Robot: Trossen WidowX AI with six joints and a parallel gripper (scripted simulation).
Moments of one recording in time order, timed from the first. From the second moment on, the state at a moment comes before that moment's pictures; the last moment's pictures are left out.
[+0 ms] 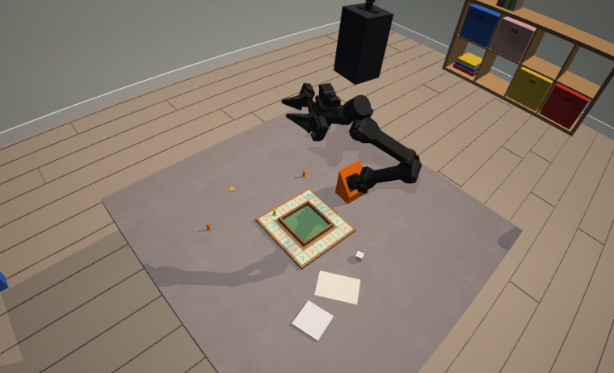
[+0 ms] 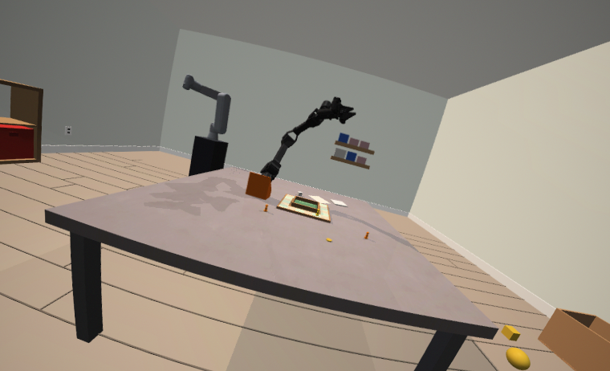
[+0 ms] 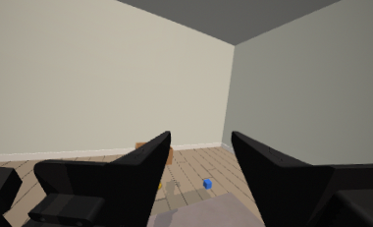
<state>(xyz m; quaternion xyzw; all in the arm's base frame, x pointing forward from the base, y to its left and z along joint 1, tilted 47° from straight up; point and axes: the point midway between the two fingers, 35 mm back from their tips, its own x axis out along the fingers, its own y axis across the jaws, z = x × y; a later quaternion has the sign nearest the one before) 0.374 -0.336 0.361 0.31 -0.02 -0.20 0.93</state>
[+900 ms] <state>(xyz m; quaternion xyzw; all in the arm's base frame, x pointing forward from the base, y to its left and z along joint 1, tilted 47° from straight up) 0.331 0.090 0.239 0.21 0.42 0.27 0.84</state>
